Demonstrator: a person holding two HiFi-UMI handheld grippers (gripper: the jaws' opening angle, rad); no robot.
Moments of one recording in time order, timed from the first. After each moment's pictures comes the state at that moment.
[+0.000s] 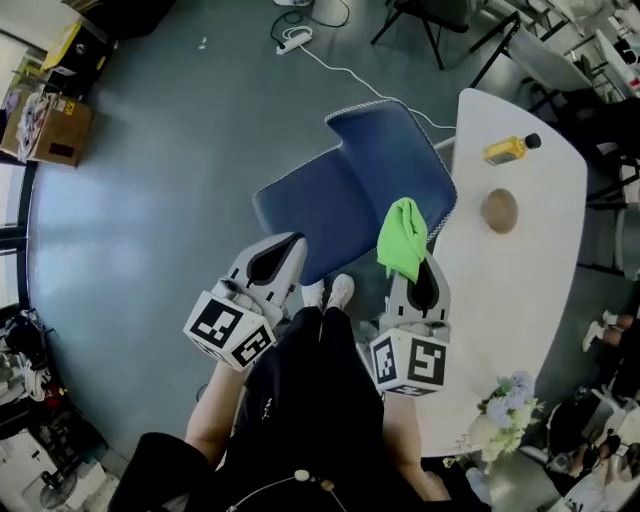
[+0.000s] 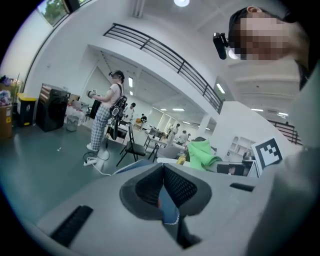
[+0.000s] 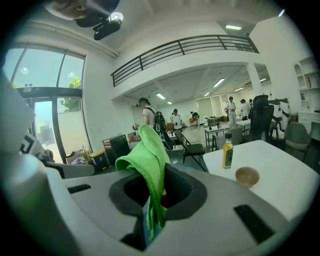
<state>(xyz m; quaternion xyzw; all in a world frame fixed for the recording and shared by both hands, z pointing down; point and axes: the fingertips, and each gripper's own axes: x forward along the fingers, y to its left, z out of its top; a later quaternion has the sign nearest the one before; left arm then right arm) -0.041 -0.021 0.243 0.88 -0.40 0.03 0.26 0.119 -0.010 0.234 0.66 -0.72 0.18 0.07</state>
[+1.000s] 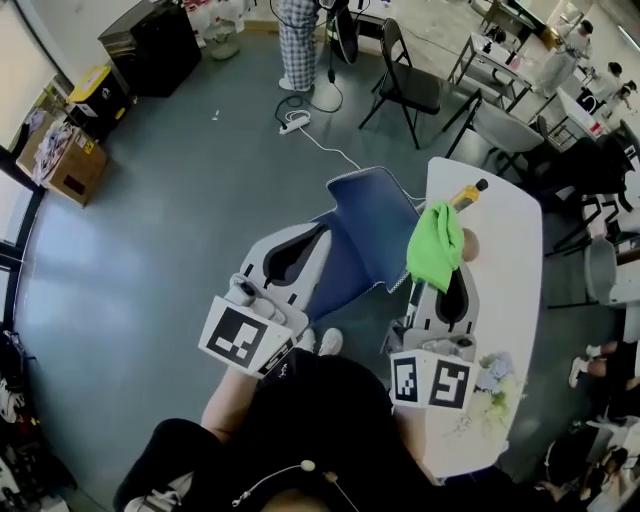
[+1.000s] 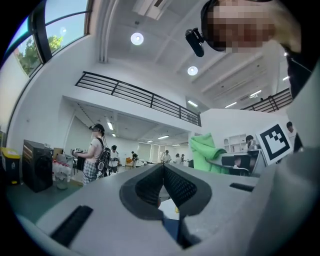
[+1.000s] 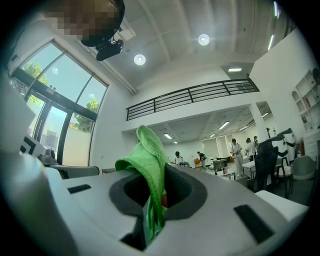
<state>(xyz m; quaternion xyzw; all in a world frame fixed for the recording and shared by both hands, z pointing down) -0.047 0.016 0.029 0.92 -0.39 -0.07 0.01 0.104 0.043 0.012 0.67 -0.73 -0.03 -0.06</state>
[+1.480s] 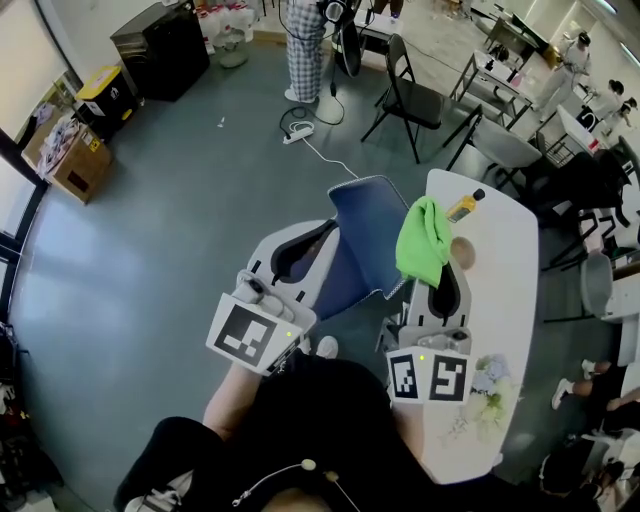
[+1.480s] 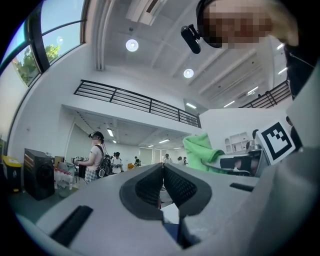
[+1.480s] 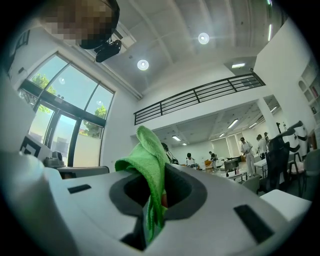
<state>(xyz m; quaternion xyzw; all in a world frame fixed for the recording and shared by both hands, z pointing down) -0.043 0.031 0.011 0.91 -0.40 -0.09 -0.02 0.086 0.049 0.002 0.63 -0.77 -0.03 -0.08</state>
